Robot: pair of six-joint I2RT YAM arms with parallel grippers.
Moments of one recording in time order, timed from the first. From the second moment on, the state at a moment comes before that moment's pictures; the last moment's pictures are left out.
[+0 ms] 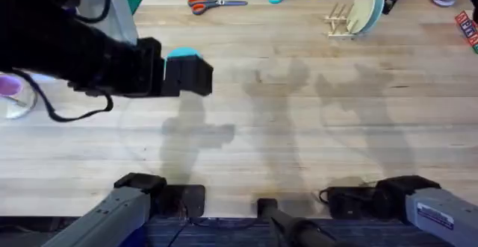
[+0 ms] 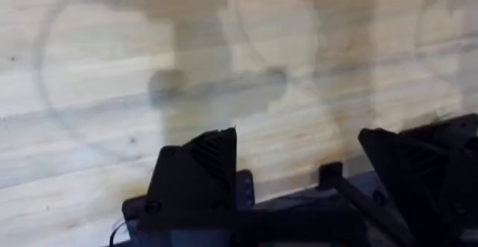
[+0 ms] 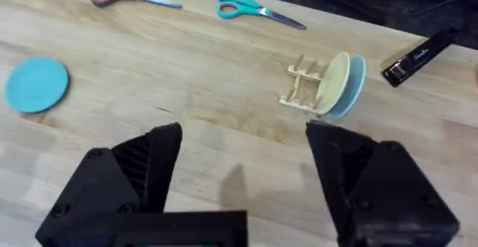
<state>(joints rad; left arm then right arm) -0.13 1.07 1.31 -1.49 0.27 -0.13 0.13 1.14 1.40 -0.88 -0.08 -0.11</state>
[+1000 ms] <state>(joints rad) 0.06 1.09 1.31 -1.37 0.40 -0.09 0.13 1.14 1.40 -0.88 -0.08 -0.11</state>
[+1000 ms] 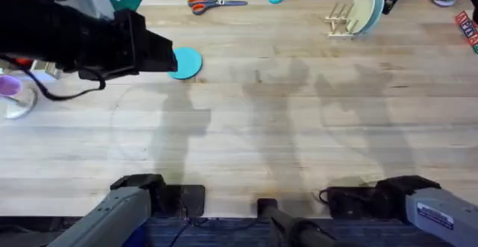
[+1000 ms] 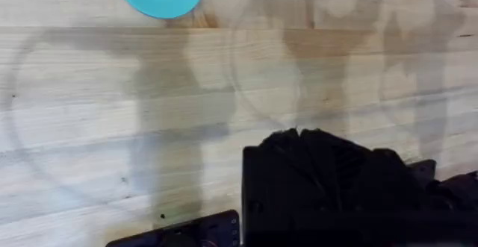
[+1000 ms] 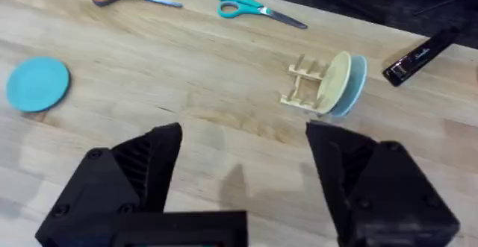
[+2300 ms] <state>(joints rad) 0.35 1.49 1.31 -1.23 0.64 0.17 0.13 1.14 1.40 -0.88 -0.08 -0.11</state>
